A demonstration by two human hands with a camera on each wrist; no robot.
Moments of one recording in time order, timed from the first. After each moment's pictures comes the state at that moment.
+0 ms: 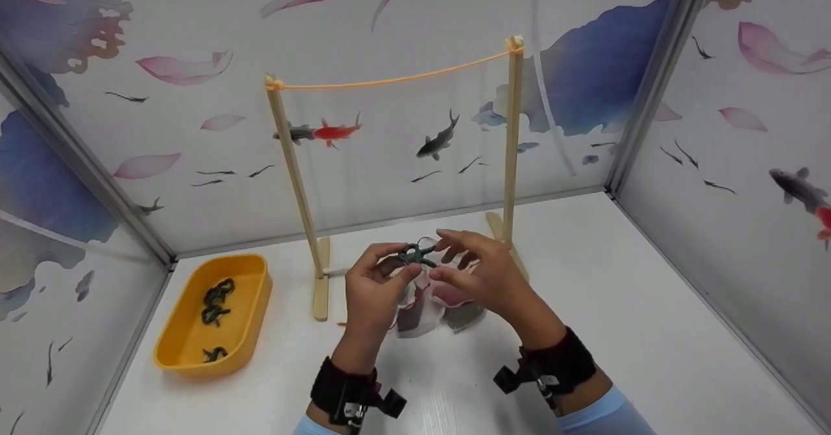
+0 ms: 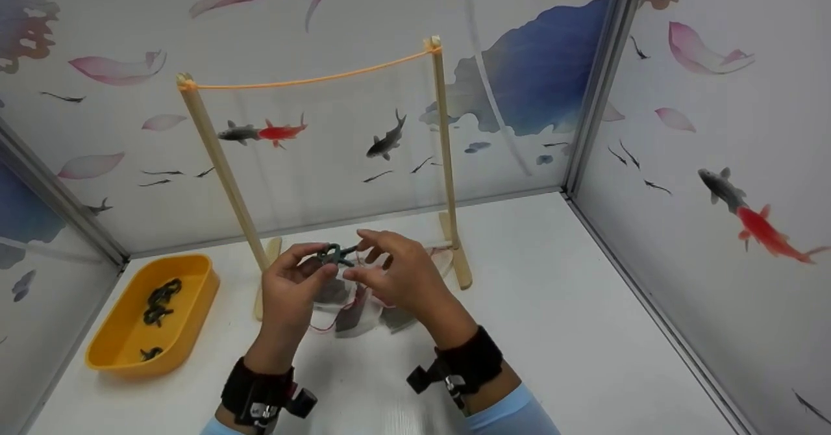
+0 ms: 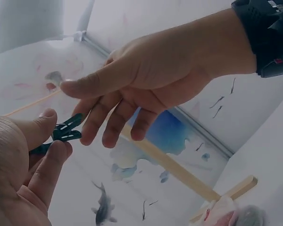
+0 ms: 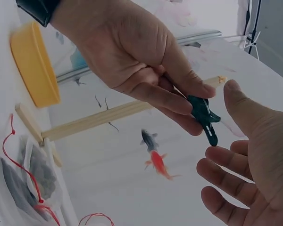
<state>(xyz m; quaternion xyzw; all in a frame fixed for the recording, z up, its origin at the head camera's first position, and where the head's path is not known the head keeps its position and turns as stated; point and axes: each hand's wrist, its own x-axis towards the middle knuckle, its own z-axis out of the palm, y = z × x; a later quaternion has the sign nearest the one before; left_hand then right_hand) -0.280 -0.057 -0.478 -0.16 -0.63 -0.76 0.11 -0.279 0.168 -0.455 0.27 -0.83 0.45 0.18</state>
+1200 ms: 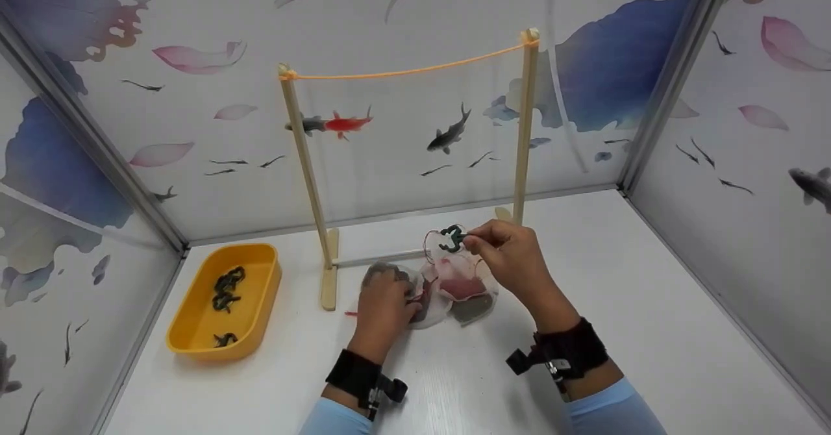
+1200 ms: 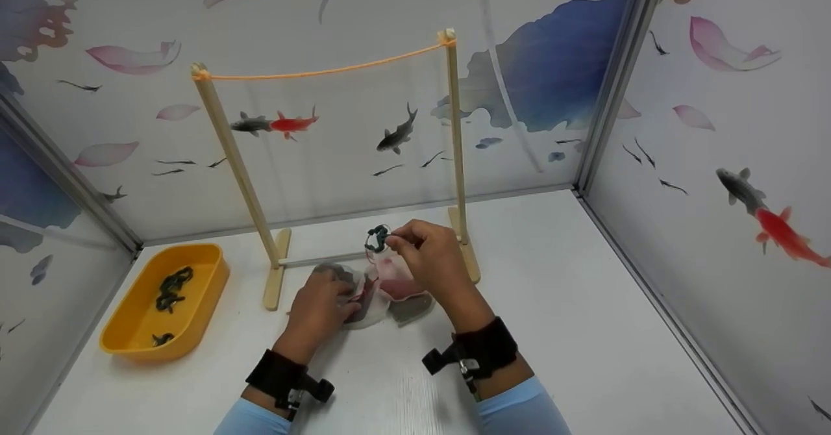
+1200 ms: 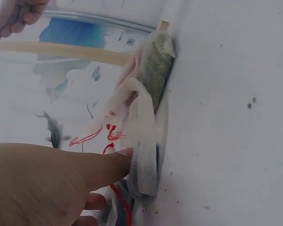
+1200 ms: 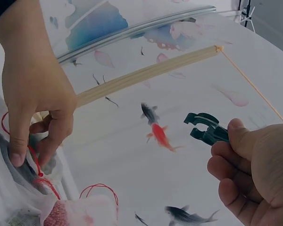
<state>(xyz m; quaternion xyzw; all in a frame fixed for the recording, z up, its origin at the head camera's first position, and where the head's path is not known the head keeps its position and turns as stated) -0.306 -0.071 -0.570 -0.14 -0.97 -0.15 0.13 -0.299 0.183 -0.468 0.18 -0.82 0.50 0.22</state>
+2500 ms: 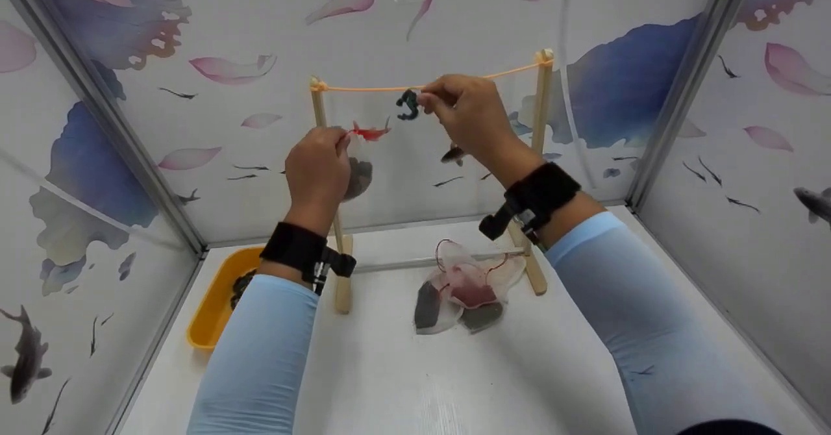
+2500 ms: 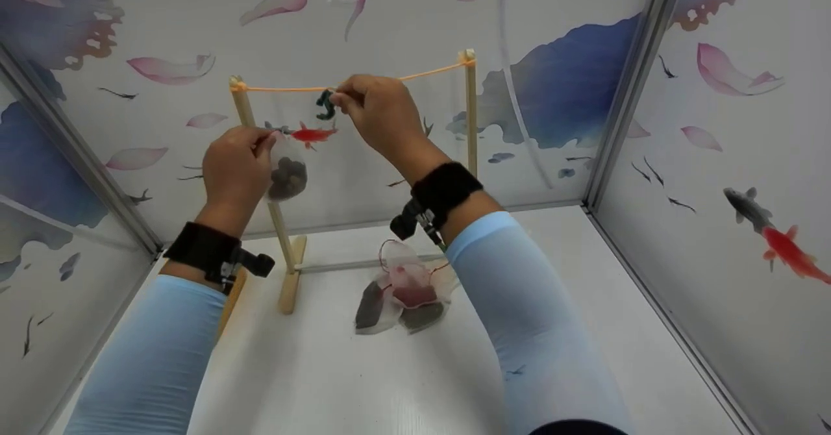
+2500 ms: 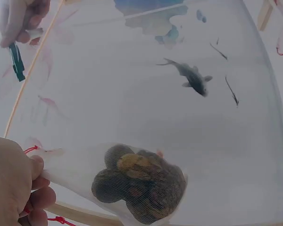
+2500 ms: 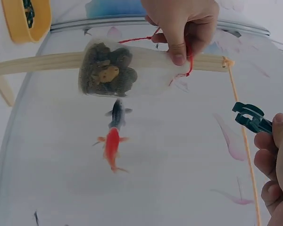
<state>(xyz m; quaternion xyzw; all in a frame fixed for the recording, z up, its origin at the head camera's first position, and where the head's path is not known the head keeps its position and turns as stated) -0.375 -0.149 -0.315 -0.09 -0.89 -0.23 0.38 -0.393 0.114 -0.258 0.29 -0.82 0.38 0.32</state>
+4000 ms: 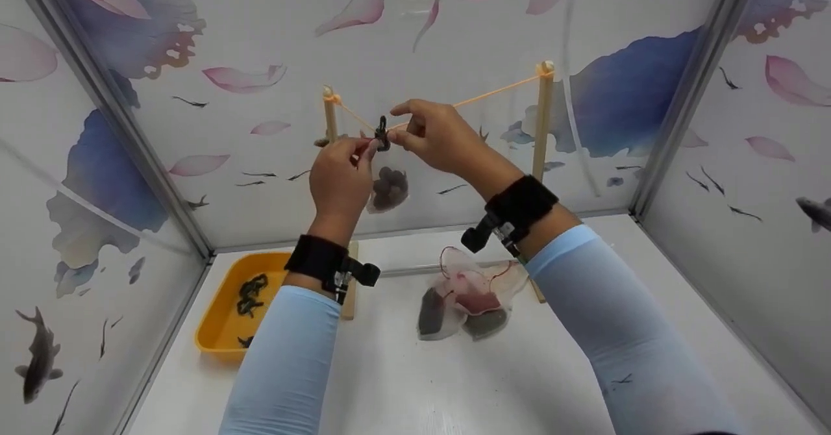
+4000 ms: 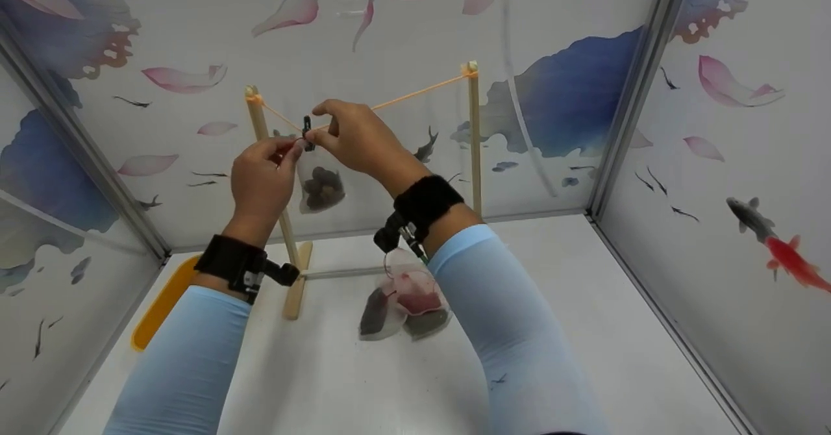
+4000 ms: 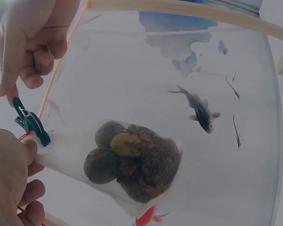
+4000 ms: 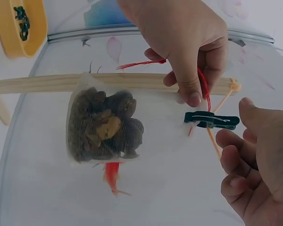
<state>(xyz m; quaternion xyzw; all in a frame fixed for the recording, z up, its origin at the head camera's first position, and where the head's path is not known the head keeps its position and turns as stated) -0.378 -0.131 -0.328 -0.10 -0.85 -0.34 0.39 -0.394 0.078 -0.259 0.31 -0.87 0.35 0.13</state>
